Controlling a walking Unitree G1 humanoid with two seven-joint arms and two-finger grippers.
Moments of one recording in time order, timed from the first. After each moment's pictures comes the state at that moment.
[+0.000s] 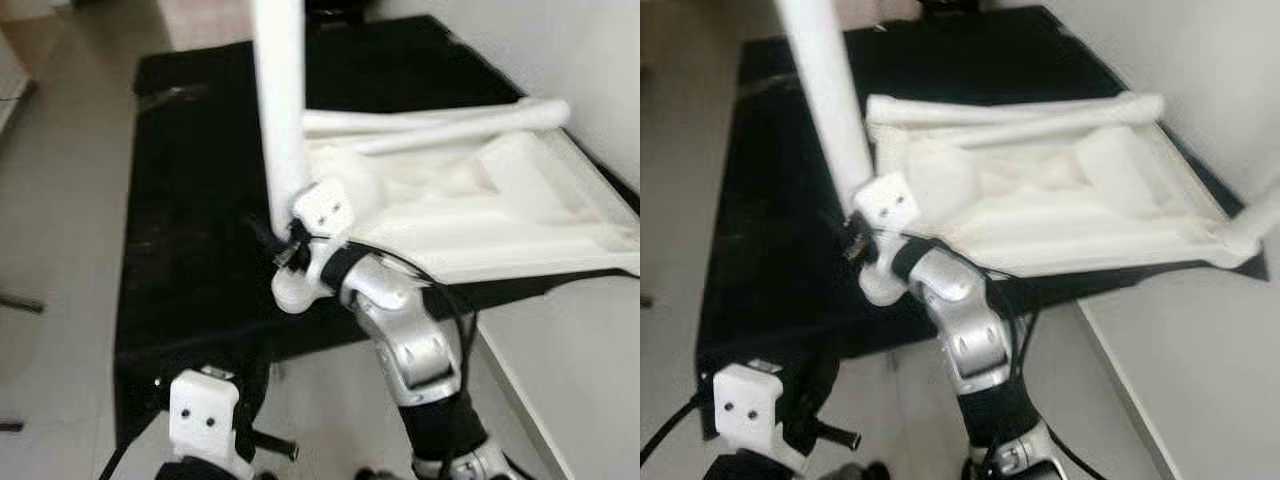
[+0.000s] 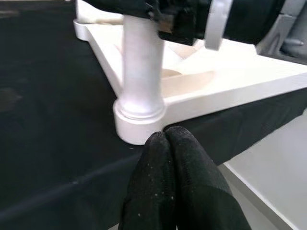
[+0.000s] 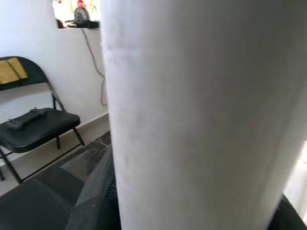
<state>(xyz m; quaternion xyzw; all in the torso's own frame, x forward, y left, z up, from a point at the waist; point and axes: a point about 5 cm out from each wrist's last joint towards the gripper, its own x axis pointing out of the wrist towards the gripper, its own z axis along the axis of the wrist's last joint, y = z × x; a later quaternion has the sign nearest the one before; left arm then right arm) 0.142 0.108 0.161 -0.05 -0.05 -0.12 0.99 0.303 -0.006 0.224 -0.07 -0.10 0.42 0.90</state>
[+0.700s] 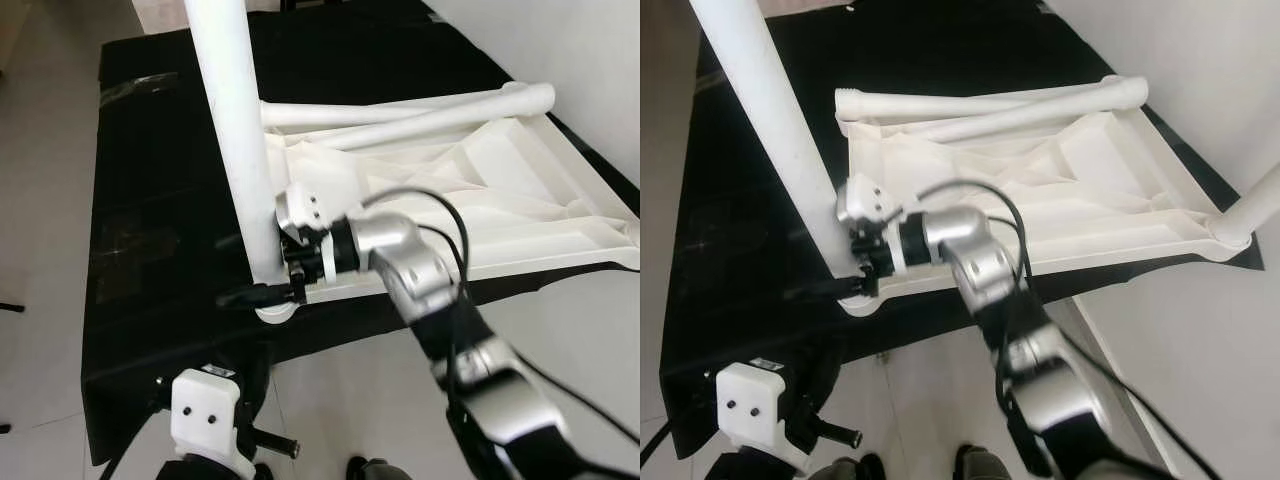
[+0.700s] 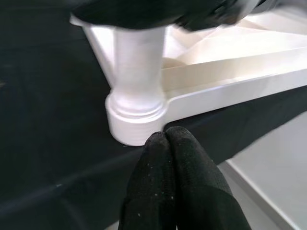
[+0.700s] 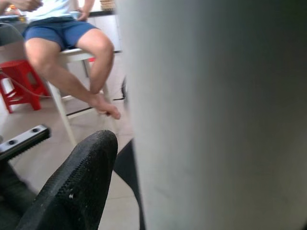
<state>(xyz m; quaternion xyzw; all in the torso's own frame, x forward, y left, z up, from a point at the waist) 0.141 0.106 0.161 -0.05 -0.05 -0.11 0.99 0.331 -0.020 0.250 -0.13 -0.04 0.76 0.64</state>
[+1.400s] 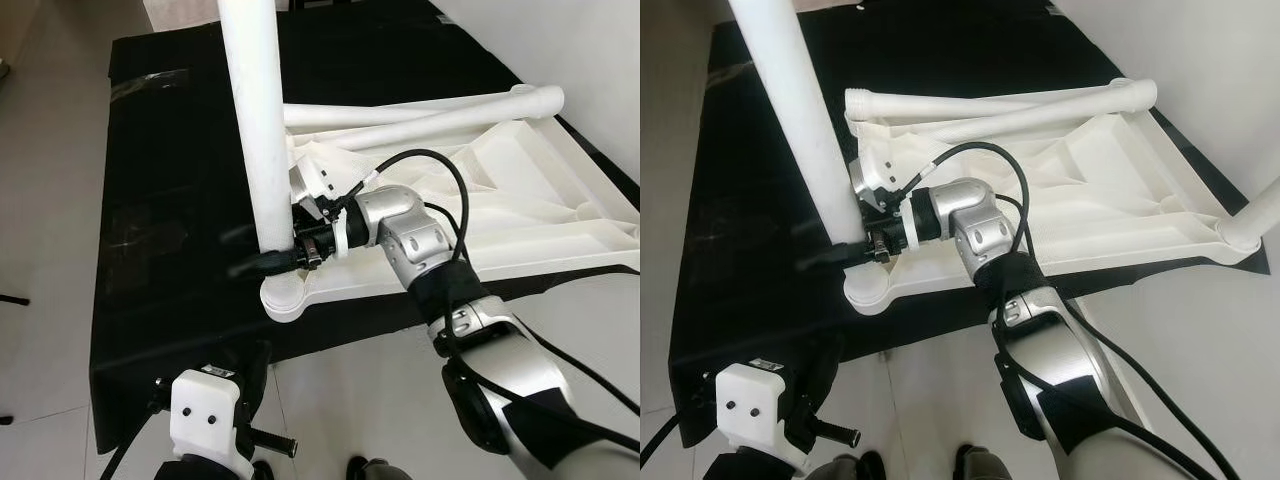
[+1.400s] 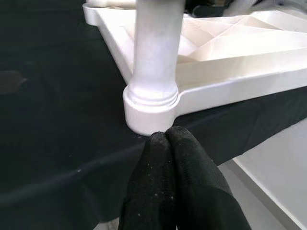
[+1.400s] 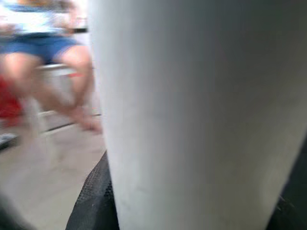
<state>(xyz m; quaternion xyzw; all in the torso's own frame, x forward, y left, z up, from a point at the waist) 0.141 0.107 0.160 -0.04 -0.05 -0.10 0.99 0.350 -0.041 0.249 -0.10 -0.08 0.69 0.71</state>
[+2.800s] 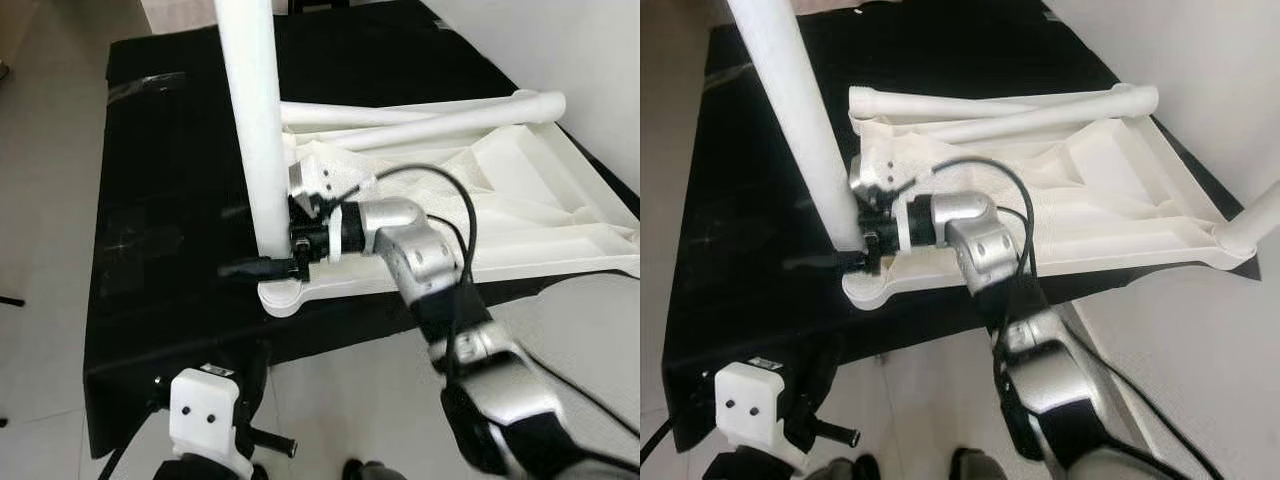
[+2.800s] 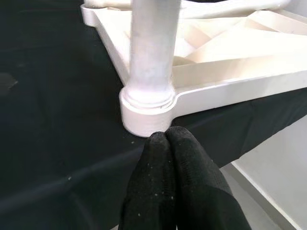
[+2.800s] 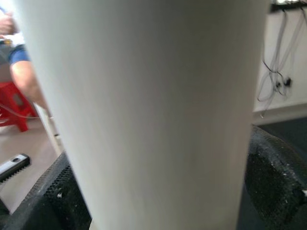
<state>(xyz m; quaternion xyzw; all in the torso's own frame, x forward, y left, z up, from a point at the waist) 0.141 0.107 0.160 -0.05 -0.05 -0.10 0.99 0.345 -0.028 0.271 -0.09 -0.06 0.74 0.67</state>
